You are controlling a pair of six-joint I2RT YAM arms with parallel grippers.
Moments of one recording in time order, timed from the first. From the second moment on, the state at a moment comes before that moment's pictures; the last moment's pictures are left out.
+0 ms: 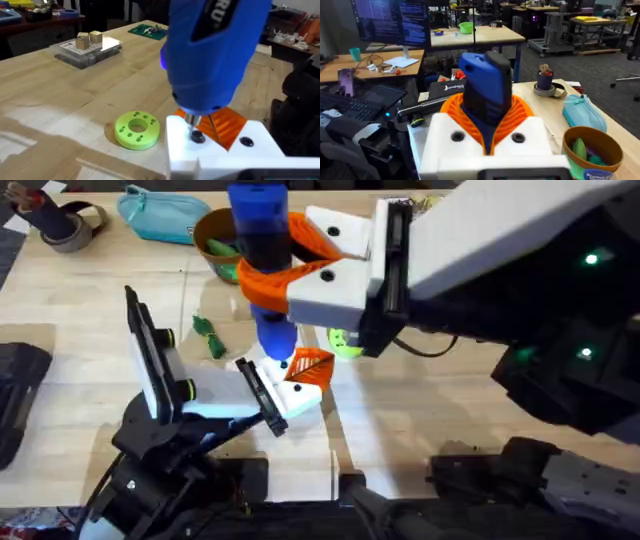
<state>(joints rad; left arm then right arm) -0.53 0.01 0.00 -0.05 0.50 -0.11 0.84 1.06 0.73 0.48 -0.52 0.08</state>
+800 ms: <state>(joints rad) -0.53 0.01 0.00 -0.05 0.50 -0.11 0.84 1.05 0.73 0.48 -0.52 0.09</state>
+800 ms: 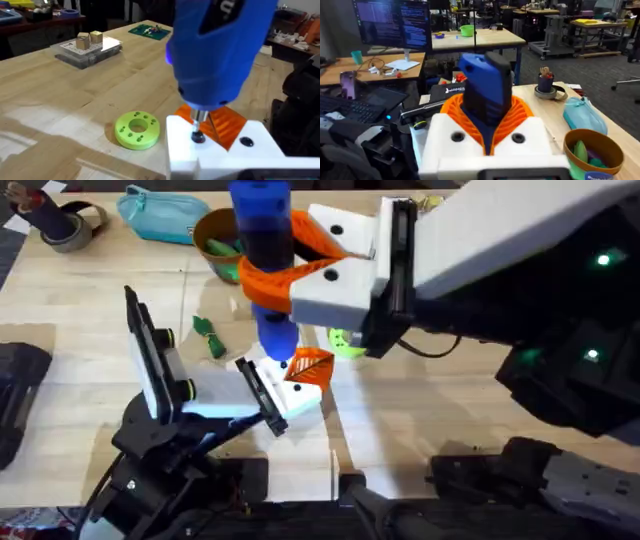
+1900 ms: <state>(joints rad) -0.53 0.01 0.00 -0.05 0.50 -0.11 0.84 1.04 0.73 0.43 -0.52 0.10</state>
